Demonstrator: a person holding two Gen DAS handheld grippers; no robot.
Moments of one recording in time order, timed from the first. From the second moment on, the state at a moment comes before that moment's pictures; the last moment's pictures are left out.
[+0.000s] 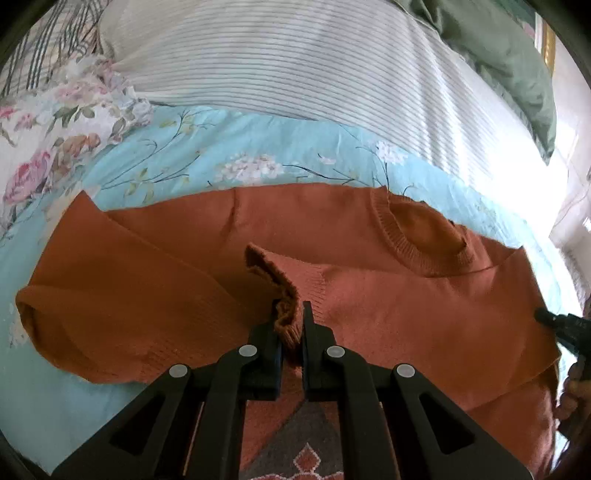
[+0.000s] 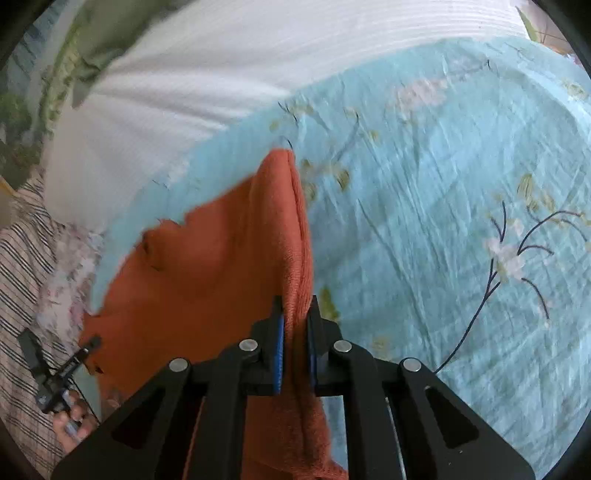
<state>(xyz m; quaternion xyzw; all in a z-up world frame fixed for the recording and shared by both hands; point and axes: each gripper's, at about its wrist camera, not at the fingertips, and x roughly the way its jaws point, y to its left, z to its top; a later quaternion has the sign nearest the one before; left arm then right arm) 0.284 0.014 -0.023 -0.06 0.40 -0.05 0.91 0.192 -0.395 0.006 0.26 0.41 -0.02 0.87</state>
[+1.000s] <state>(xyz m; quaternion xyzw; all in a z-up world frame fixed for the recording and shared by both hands) 0.244 0.030 -0.049 0.16 0.41 -0.06 0.89 0.119 -0.237 0.000 0.26 0.44 0.12 0.85</state>
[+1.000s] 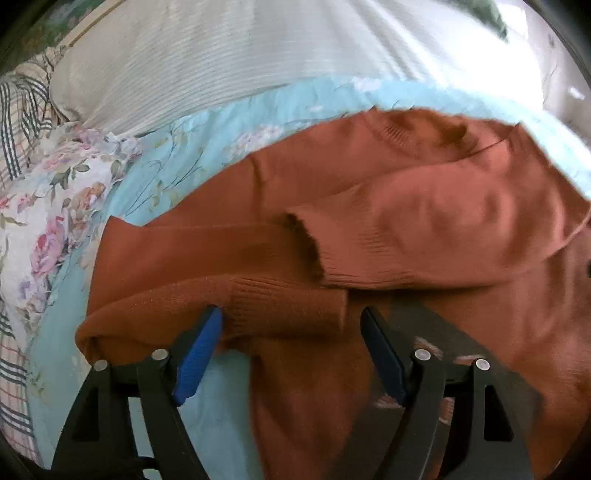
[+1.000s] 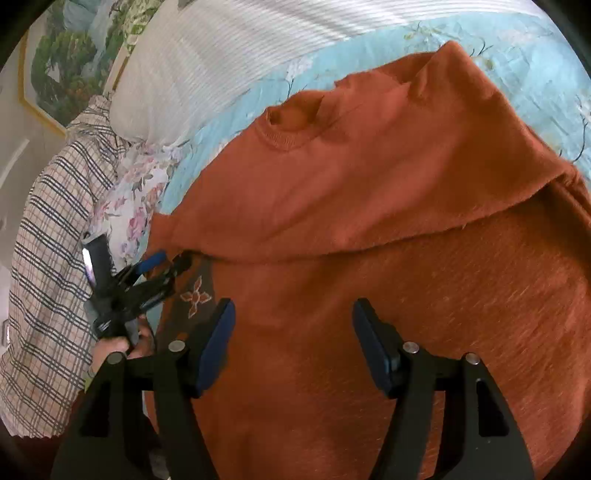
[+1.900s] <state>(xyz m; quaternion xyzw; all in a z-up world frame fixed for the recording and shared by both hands) 0.242 -0.070 0.062 -0.08 0.32 -0.21 0.92 0.074 -0.321 0.028 0.32 0.36 0.06 0.88</state>
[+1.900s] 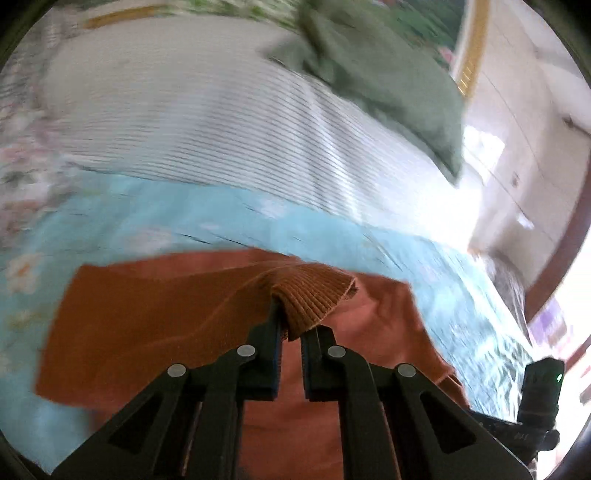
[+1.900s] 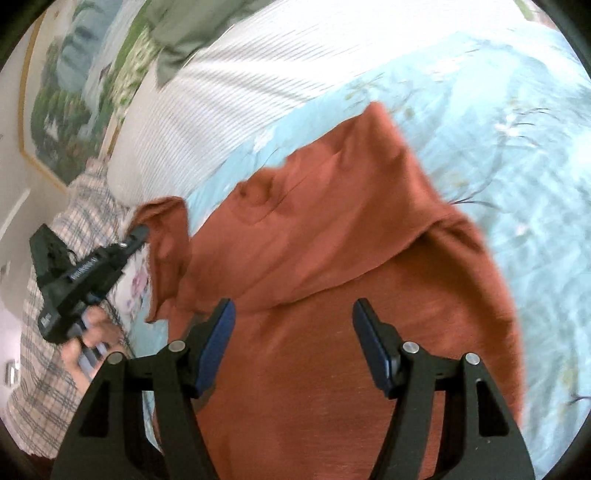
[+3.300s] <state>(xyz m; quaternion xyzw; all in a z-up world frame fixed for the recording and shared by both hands) 0.242 0.078 -0.054 -0.07 0.43 0.00 0.90 0.209 -0.290 0.073 0.27 0.32 0.09 0.90</state>
